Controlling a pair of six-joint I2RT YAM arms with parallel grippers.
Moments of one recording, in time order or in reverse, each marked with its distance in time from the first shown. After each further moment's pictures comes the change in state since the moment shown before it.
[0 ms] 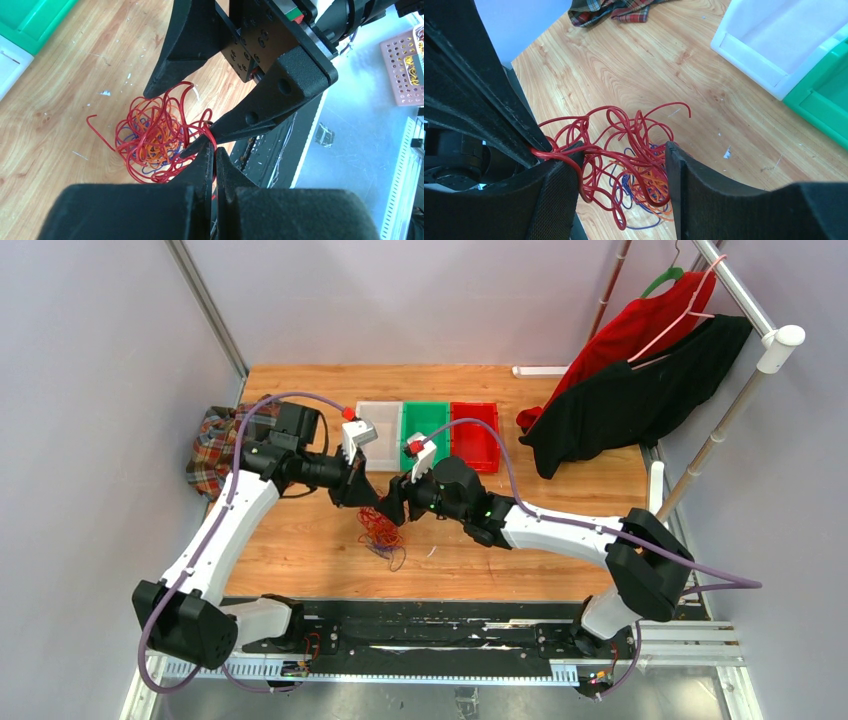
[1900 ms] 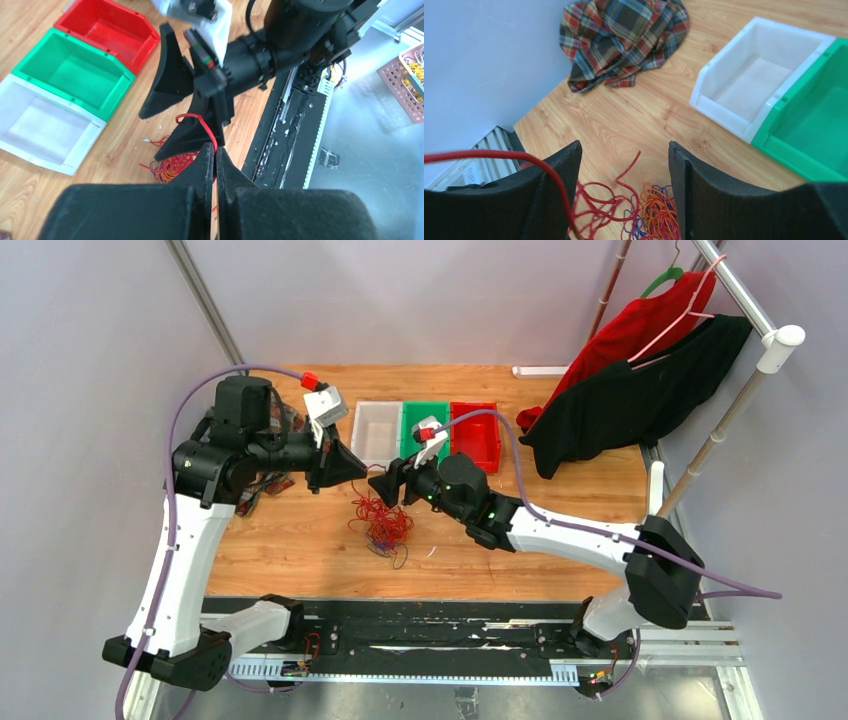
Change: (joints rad) left arm 0.000 -0.105 0.393 -0.164 0.001 0.000; right arm 0.054 -0.076 0.048 0.077 0.214 0.013
